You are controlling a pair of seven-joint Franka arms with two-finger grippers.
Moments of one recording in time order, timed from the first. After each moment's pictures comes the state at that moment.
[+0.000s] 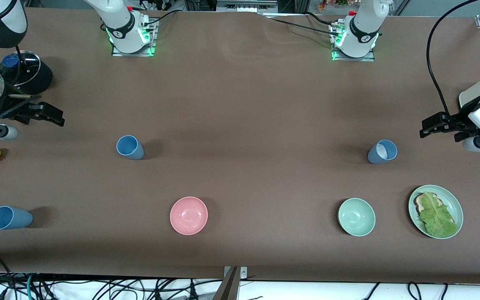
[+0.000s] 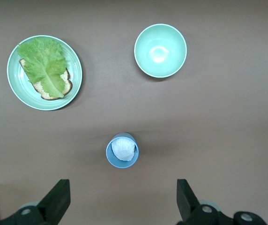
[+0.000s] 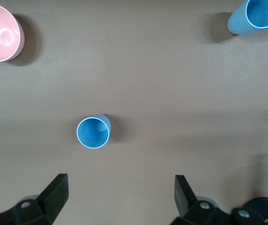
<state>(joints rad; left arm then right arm) -0.03 0.17 0.06 -1.53 -0.05 1.69 0.12 0.11 0.12 -0.07 -1.58 -0.01 1.66 0.07</state>
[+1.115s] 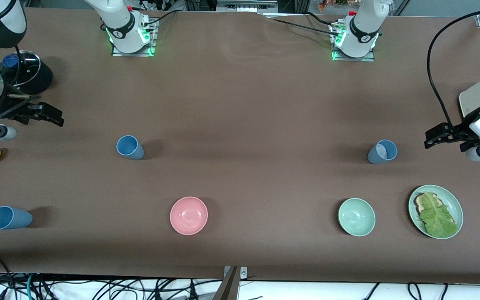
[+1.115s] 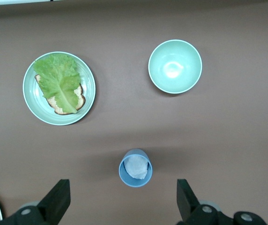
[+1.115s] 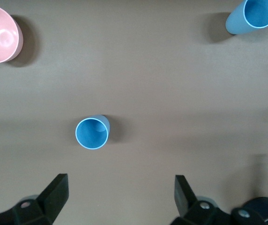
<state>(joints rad) -0.02 0.22 0.07 -1.54 -0.02 1.80 0.12 0.10 0.12 -0.08 -1.58 -0.01 1.67 0.07</state>
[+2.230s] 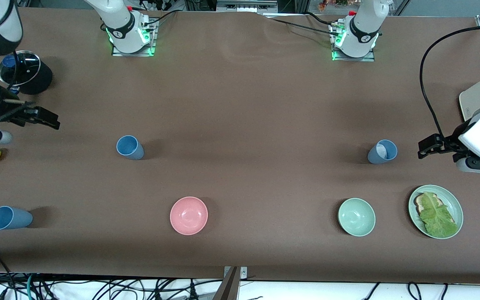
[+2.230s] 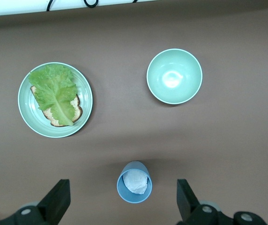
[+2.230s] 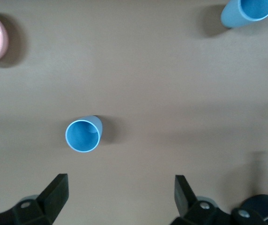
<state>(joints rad) -0.03 0.25 0.06 -1.53 -0.02 1.85 0.12 0.09 0.19 -0.09 -1.58 -0.01 1.69 0.08</state>
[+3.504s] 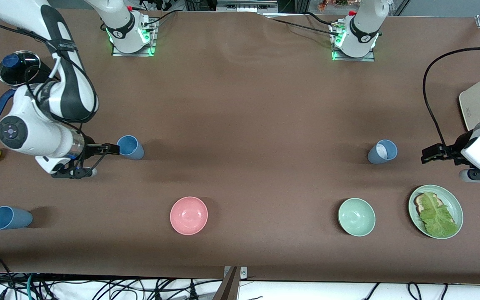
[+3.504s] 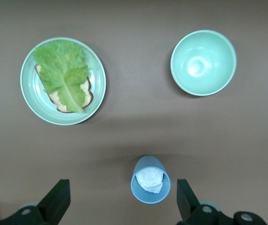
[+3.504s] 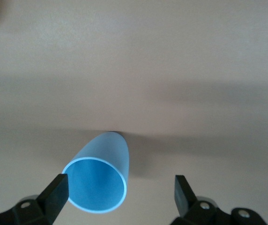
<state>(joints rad) 0.02 0.34 0.08 -1.54 -0.02 1.84 0.12 0.10 0.39 -0.01 -1.82 0.08 2.07 0.00</state>
